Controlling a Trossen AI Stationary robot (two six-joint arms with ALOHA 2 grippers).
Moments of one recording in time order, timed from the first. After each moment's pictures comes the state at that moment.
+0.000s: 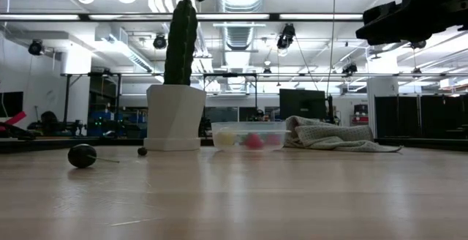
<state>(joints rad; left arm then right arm) -0.28 1.58 1.53 -0.91 -0.25 -0.41 0.31 0.69 0.28 0.12 0.23 -0.21</state>
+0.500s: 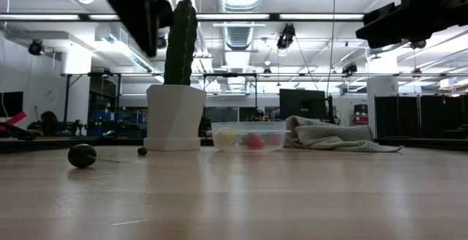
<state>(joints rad) -0.28 1.62 1.39 -1.04 -0.09 -0.33 0.31 0.69 0.28 0.12 0.23 -0.12</state>
